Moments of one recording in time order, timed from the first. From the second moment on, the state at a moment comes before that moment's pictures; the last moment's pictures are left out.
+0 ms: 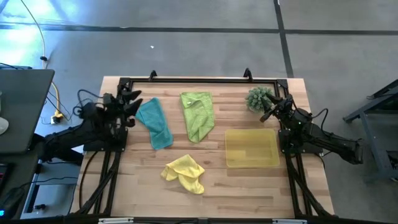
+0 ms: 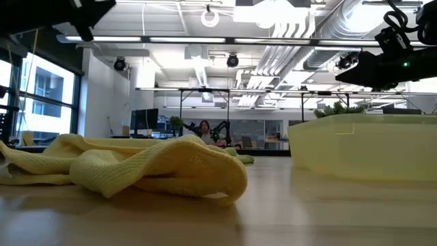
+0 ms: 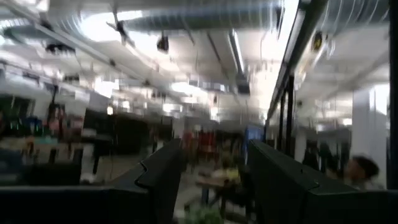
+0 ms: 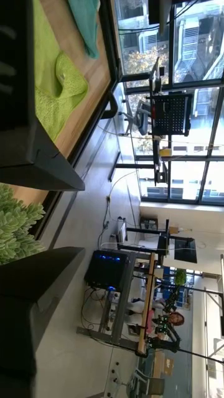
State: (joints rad) left arm 0.54 0.24 0.19 0.49 0.09 -0.16; right arm -0.39 0.01 0.01 0.07 0.49 -0.11
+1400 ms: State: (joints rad) left arm -0.21 1.39 0.56 0.00 0.05 -0.24; right arm -0.39 0.11 0.01 0.50 0.00 0.29
